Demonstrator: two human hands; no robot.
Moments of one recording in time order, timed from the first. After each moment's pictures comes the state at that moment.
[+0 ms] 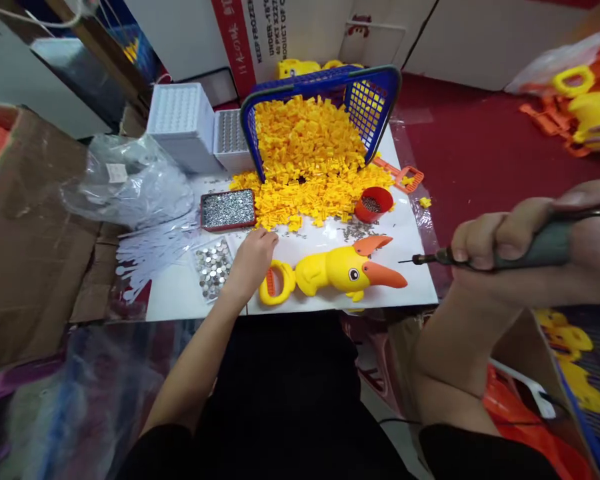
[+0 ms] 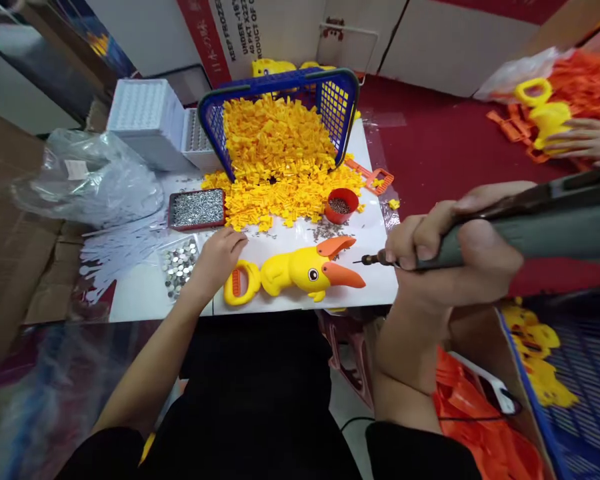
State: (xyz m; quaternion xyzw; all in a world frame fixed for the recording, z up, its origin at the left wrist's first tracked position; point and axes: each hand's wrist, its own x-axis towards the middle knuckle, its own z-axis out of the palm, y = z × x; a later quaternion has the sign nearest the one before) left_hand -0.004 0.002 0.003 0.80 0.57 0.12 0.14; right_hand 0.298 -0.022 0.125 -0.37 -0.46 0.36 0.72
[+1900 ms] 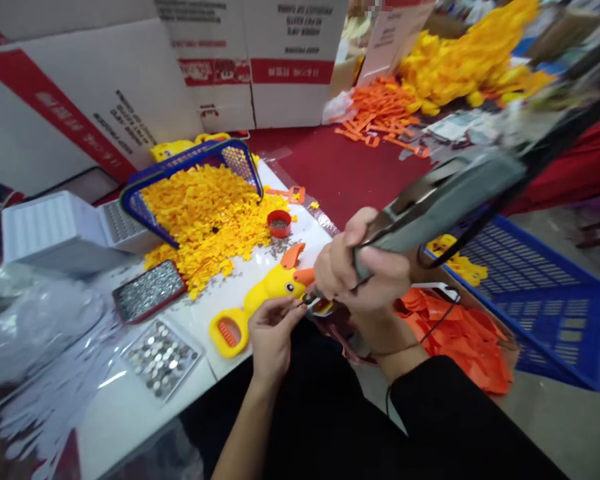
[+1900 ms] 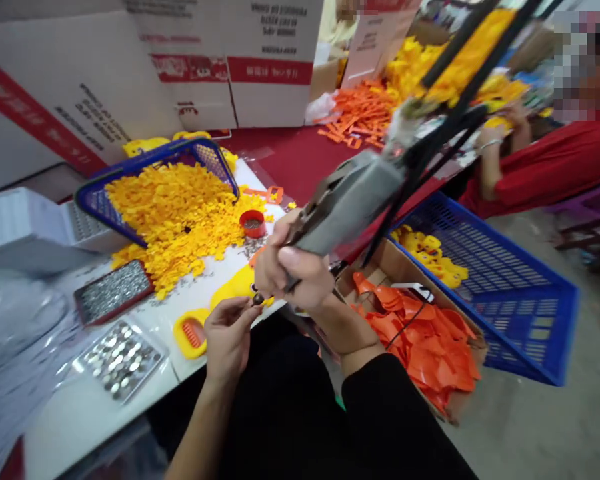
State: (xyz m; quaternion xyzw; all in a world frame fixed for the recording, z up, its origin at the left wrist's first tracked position) left_hand 0.104 -0.099 0.048 0.30 0.39 0.49 0.71; right_hand 0.233 -0.091 0.154 -0.26 -0.41 0.45 0.75
